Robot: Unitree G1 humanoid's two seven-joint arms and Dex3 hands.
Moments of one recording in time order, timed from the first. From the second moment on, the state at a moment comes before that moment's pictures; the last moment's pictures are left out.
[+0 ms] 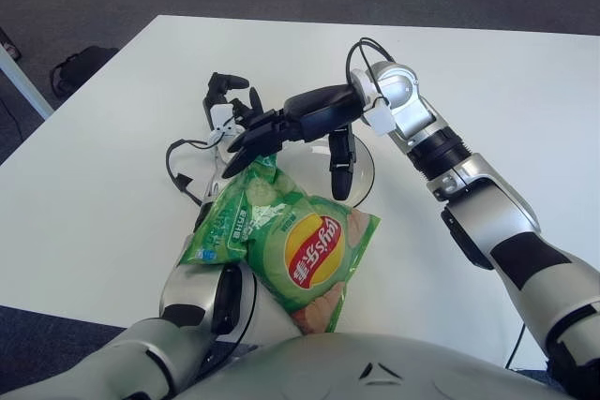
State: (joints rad) left arm -0.55 -0.01 0.15 0.64 0.08 -0.20 0.44; right arm -0.99 -0.16 0.50 0.52 0.15 -0.80 1.26
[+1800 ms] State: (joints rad) left arm -0.54 0.00 0.14 0.59 0.09 -0.20 0.43; right arm -0.78 -0.23 0.42 0.16 -0.06 -0.58 1.00
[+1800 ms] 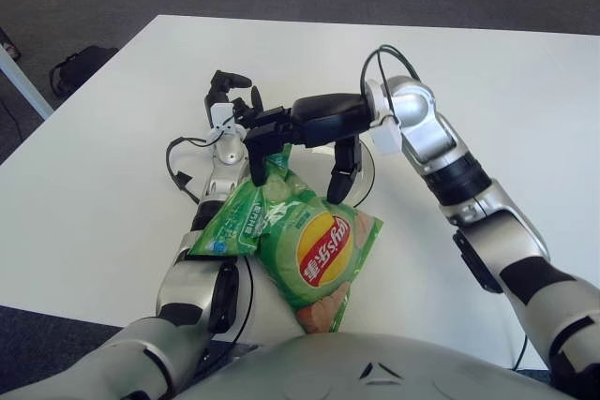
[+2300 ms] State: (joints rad) left arm -0.54 0.00 0.14 0.59 0.08 -0.20 0.42; right arm -0.78 -0.26 0.40 0.24 0.02 -0.66 0.98
